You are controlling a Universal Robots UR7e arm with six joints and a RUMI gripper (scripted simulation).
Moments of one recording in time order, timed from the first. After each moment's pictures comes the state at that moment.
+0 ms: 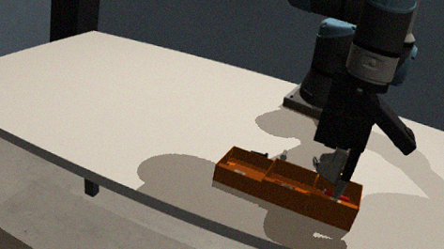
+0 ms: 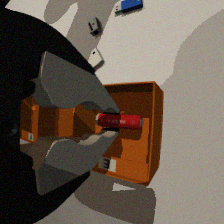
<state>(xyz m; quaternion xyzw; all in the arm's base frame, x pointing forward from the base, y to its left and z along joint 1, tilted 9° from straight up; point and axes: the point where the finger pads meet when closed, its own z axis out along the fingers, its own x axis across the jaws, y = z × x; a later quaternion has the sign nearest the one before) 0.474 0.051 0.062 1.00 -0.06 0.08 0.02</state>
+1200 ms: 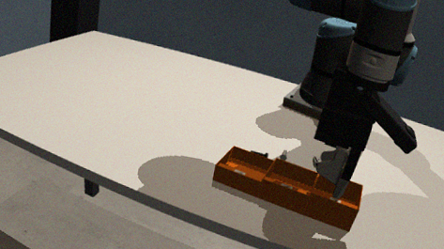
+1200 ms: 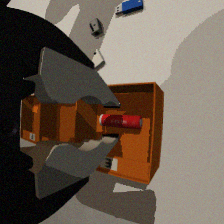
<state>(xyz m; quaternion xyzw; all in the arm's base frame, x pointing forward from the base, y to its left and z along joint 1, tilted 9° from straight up) 0.473 0.051 0.065 1.00 -0.06 0.08 0.02</state>
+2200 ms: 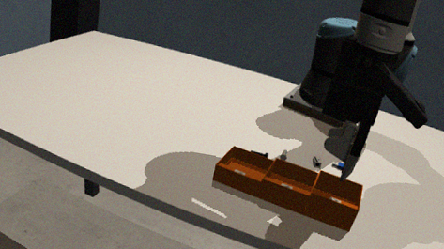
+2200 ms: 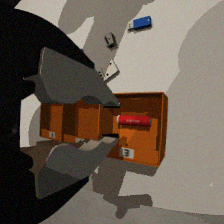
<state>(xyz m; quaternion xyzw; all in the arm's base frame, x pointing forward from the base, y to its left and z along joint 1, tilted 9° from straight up) 0.467 0.053 0.108 1.00 -0.06 0.08 0.02</state>
